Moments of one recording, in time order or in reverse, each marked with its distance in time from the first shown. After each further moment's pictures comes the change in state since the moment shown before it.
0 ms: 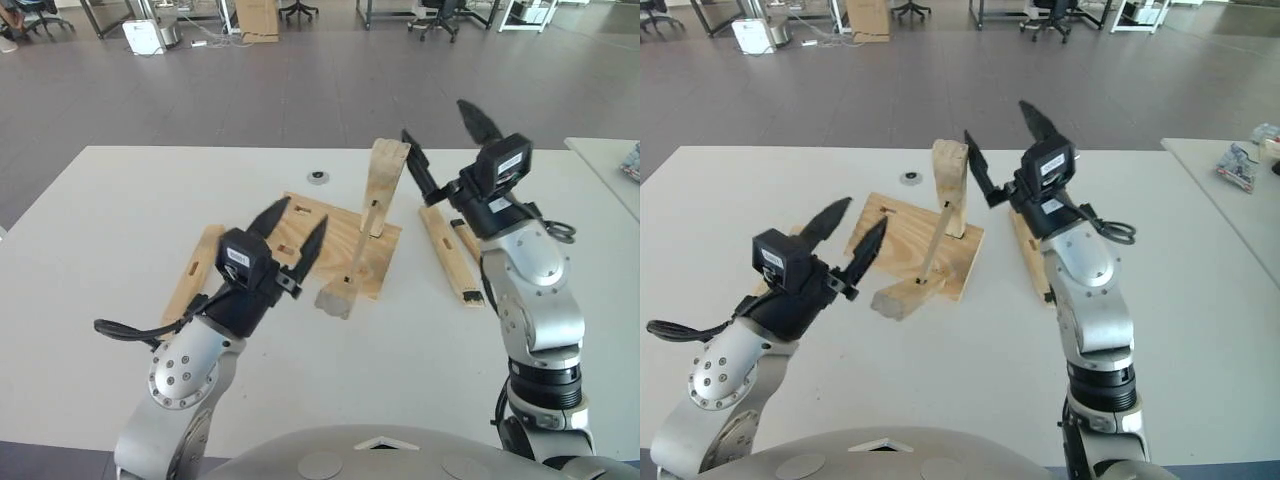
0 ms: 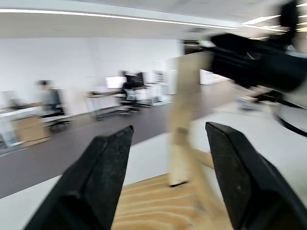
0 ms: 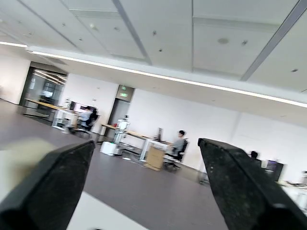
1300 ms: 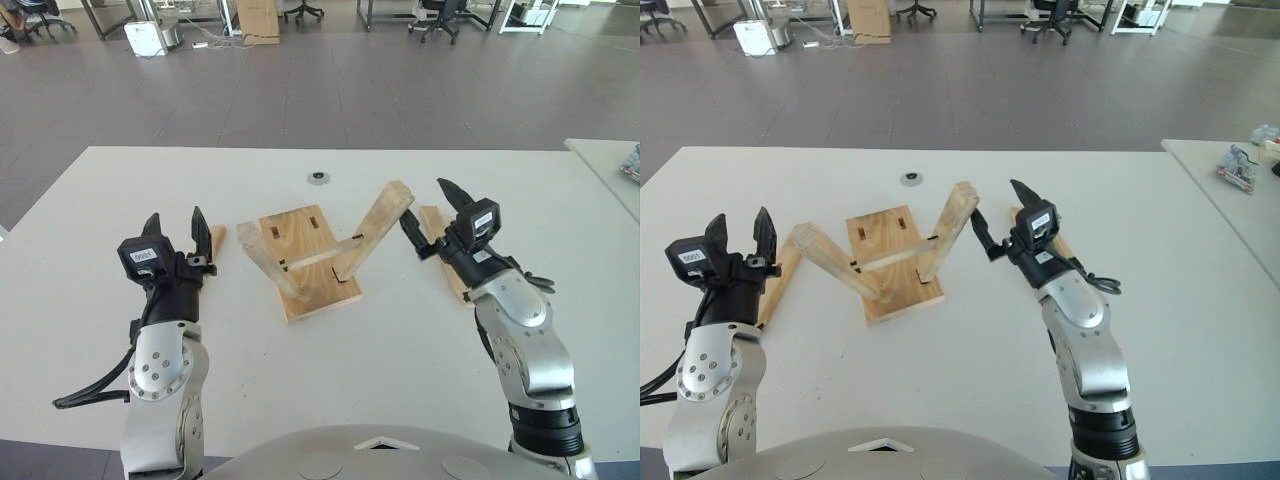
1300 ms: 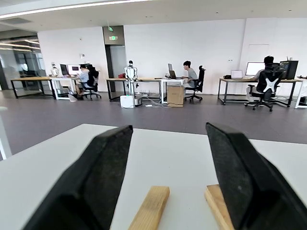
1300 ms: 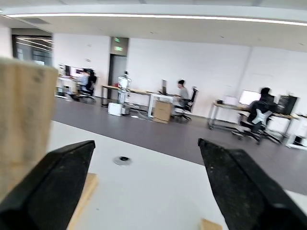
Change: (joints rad) left arm 0.092 -0.291 0.256 0.163 0.263 -0.107 0.441; right arm 0.322 0.074 0.067 -0.056 -0.004 0.062 -0.020
